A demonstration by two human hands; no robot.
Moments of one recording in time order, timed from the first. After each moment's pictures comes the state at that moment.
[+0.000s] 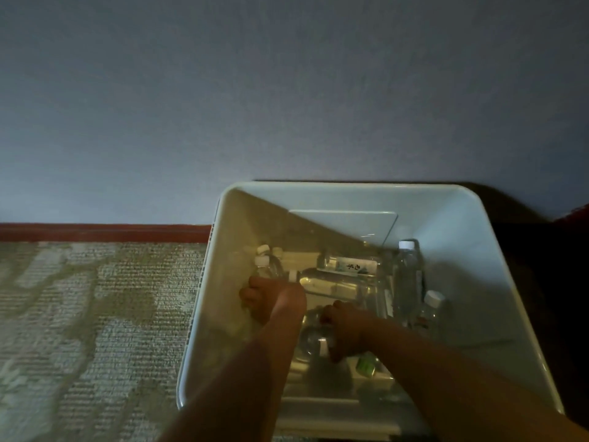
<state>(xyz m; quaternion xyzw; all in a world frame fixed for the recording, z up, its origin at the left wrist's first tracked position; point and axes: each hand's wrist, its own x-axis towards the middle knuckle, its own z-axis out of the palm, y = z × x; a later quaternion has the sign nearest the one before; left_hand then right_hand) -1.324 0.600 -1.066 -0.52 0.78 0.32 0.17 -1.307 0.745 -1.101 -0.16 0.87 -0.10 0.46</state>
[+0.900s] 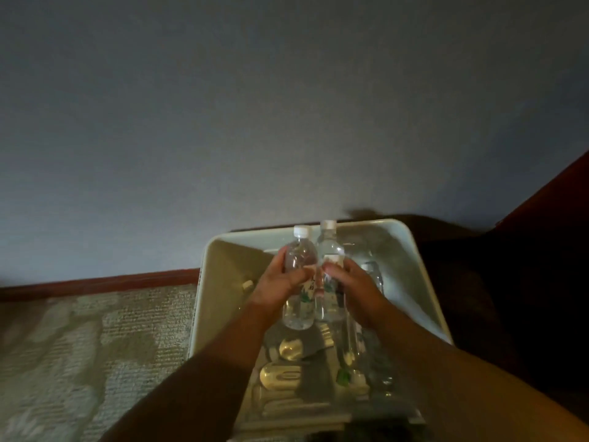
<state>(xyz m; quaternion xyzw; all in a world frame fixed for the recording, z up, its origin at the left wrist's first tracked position) -1.350 0.612 -0.950 -0.12 0.67 0.70 0.22 -1.338 0.789 -0.954 0.12 0.61 -0.76 0.20</state>
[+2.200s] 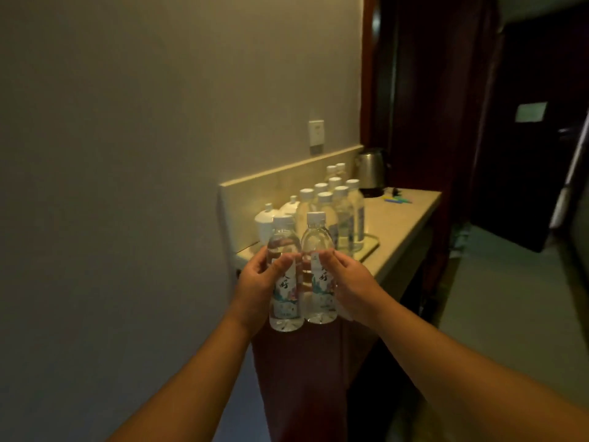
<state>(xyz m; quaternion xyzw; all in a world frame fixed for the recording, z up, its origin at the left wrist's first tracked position) -1.261 1.017 -0.069 0.39 0.52 0.72 0.24 -1.125 1.147 -0.067 0.11 0.62 -0.72 -0.29</state>
